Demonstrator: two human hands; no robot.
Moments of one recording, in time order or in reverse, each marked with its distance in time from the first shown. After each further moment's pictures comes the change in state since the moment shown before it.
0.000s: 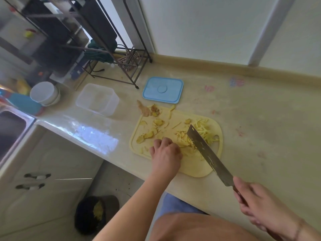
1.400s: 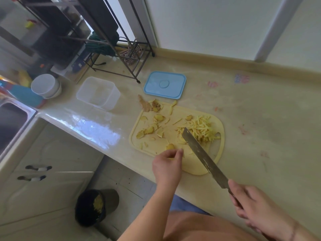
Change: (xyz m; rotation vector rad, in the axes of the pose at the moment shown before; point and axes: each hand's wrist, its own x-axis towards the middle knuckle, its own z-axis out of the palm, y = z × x) left_hand -0.037 0.026 -0.006 -0.833 0.156 -0.579; right_hand 0.004 0.002 0.006 -0.037 -0.073 -0.049
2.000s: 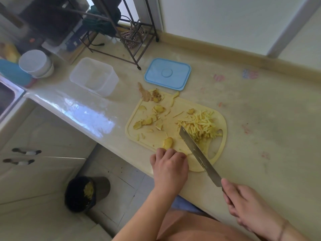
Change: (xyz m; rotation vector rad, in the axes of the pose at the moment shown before) left_hand 0.004 -0.058 0.021 0.560 0.205 0.778; right_hand 0.016 0.005 0.008 -0.132 0.044 0.046
